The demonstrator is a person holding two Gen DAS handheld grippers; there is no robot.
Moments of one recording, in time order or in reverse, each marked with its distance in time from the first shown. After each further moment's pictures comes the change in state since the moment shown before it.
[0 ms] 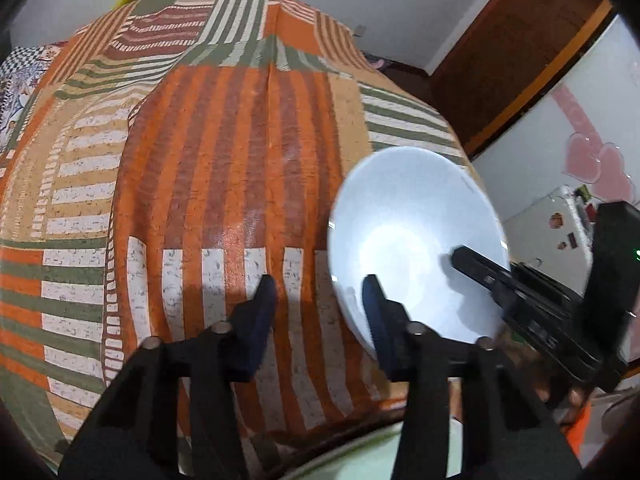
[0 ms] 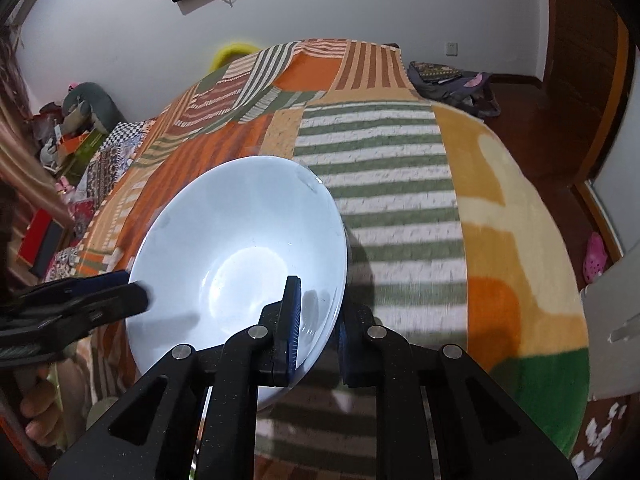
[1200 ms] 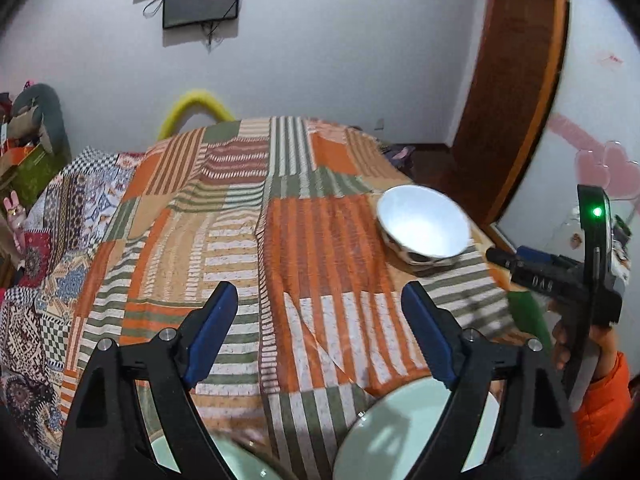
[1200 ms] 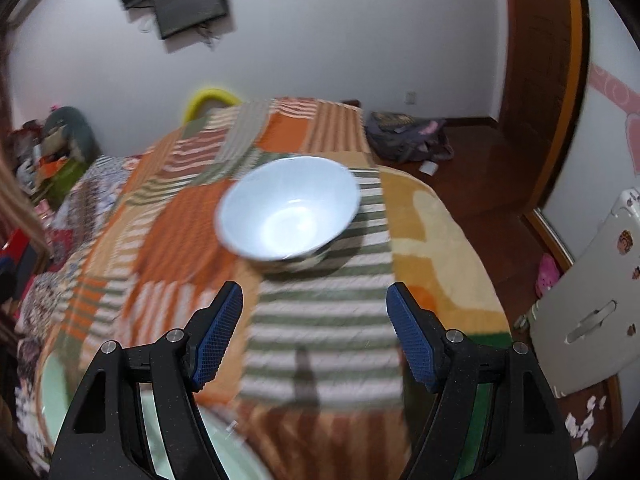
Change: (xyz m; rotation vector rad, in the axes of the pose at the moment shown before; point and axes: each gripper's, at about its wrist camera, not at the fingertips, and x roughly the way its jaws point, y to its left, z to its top) left arm -0.149 0.010 -0.034 0.123 -0.364 0.195; right arm -0.042 0.009 0.019 0.025 -0.173 -0.209
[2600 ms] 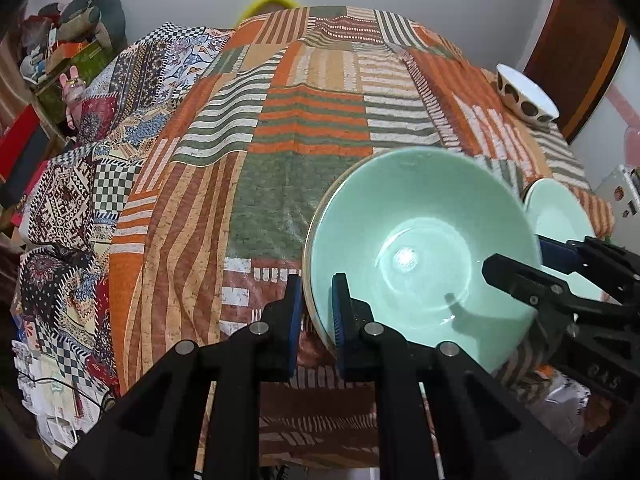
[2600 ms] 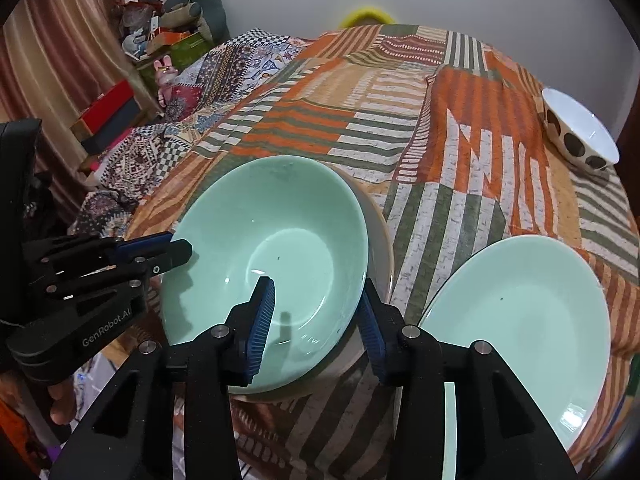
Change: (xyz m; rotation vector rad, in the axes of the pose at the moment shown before) left arm -0.057 0.144 -0.176 -0.144 0.275 0.126; right arm -0.024 0.240 -0.157 -0.341 0.220 0.320
